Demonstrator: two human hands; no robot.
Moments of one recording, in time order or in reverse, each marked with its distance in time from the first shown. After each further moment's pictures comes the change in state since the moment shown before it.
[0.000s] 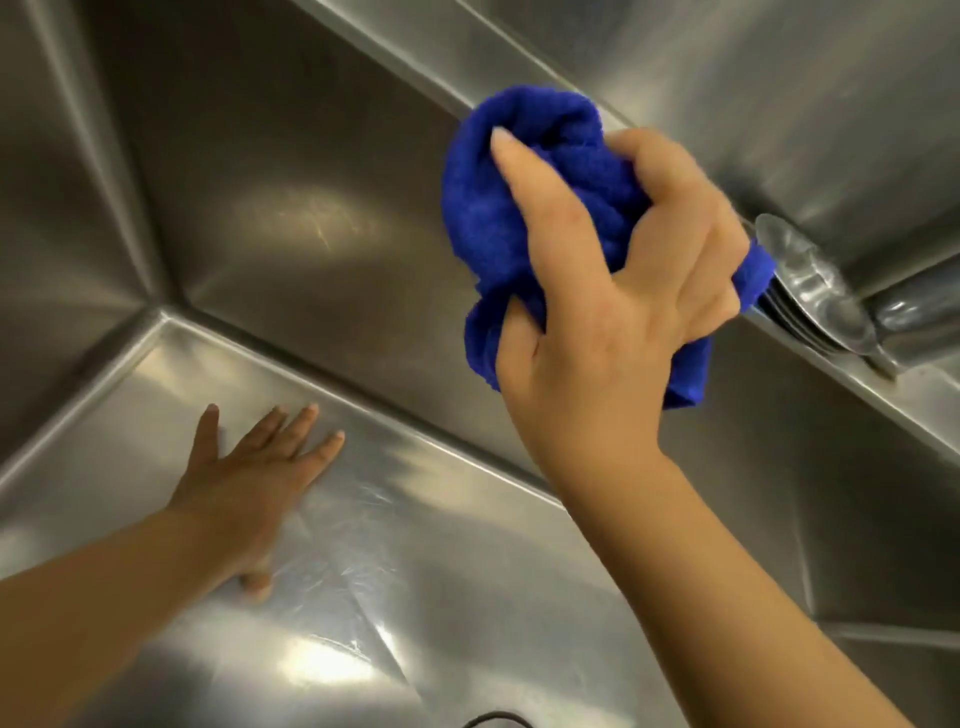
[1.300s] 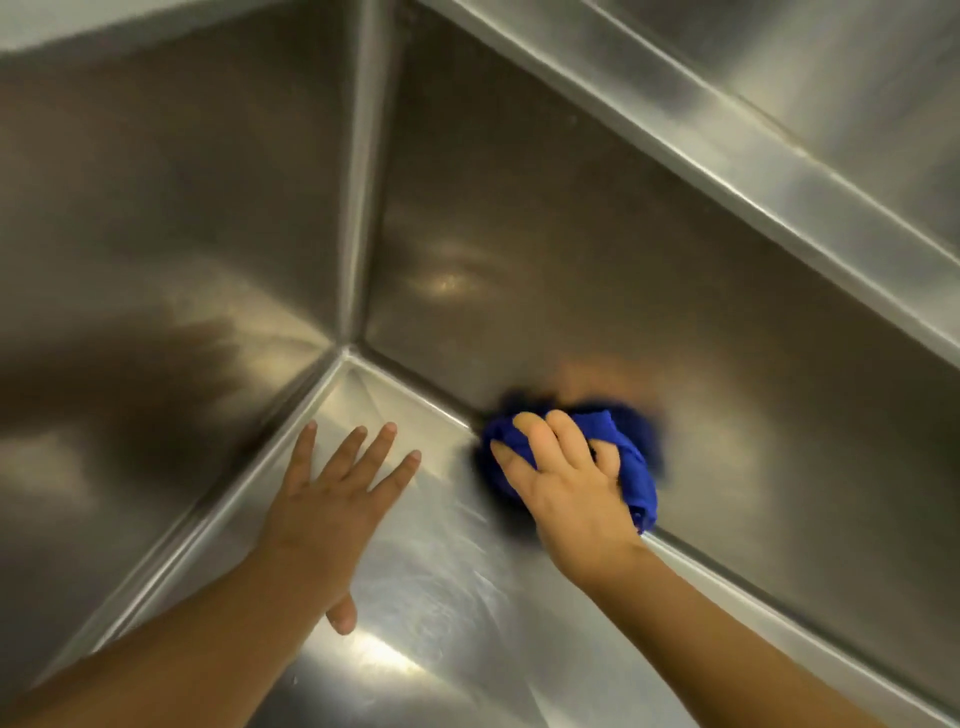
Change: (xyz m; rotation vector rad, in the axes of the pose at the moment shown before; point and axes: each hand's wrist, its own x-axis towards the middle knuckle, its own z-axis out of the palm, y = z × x) left_hand -0.007 -0.060 0.028 0.055 0.076 -0.037; right_hand -0.115 -0.026 0.074 -0.065 -0.864 -0.411
